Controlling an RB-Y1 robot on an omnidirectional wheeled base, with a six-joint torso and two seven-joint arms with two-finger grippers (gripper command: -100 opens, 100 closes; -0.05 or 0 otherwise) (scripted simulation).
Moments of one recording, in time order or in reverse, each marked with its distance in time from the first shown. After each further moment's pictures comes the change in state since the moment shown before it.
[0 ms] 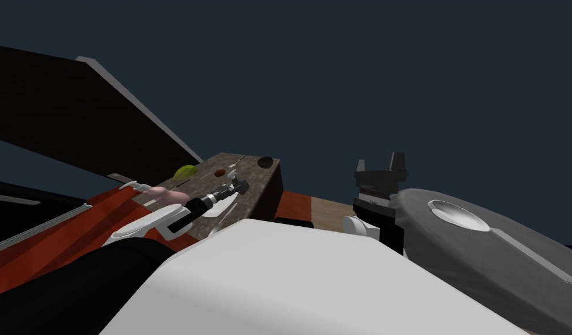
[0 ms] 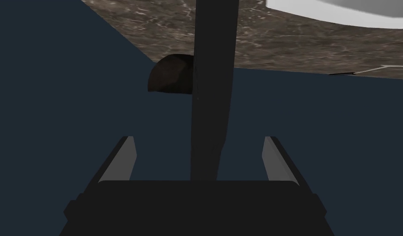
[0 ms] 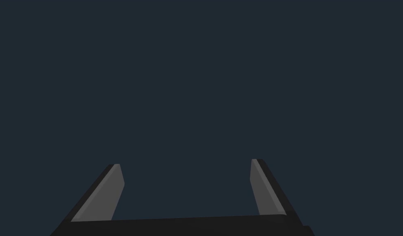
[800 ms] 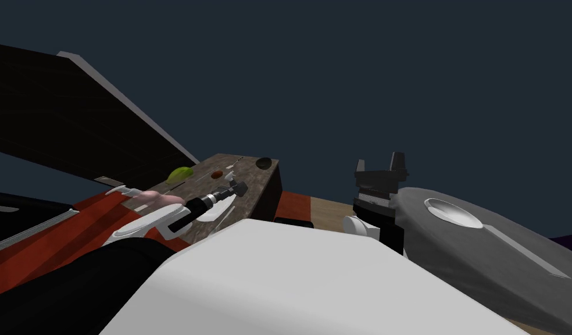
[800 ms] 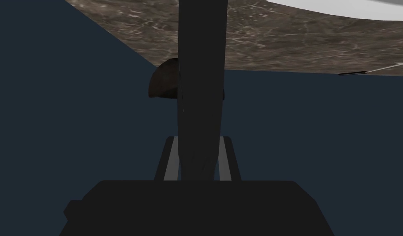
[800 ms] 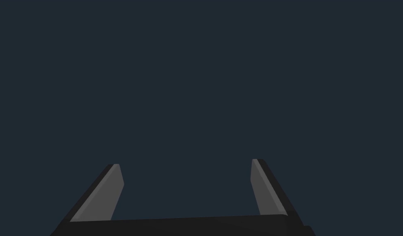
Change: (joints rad) left arm -0.006 0.011 -0.008 0.015 -0.012 0.000 -0.012; right arm 0.000 0.000 0.000 0.000 0.000 0.000 0.000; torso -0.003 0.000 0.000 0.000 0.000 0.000
